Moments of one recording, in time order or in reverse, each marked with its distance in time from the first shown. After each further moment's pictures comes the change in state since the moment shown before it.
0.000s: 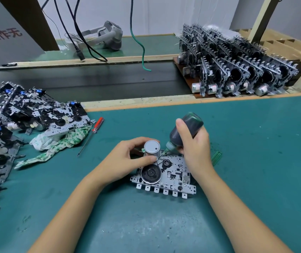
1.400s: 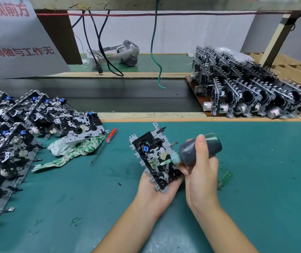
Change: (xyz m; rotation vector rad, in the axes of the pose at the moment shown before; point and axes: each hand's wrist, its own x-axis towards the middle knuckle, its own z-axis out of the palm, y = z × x) left_hand 0.013 0.025 0.068 -1.683 0.258 -0.143; right_hand -0.033 -0.035 0.026 0.479 0.078 0.163
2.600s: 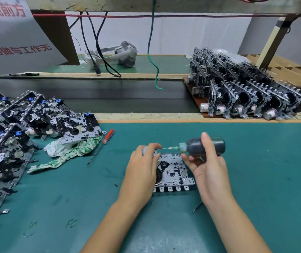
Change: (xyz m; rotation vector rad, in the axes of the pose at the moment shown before) left_hand 0.004 0.030 -0.023 2.092 0.154 0.738; right_hand 0.028 -0.006 -0.027 0.104 0.016 0.129
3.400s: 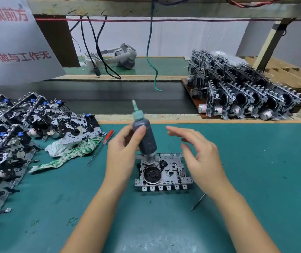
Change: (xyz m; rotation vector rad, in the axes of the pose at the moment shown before) left_hand 0.022 0.012 -0.039 -0.873 0.199 -0.101; right_hand 0.004 -0.015 -0.001 -1.076 -0.540 -0.761
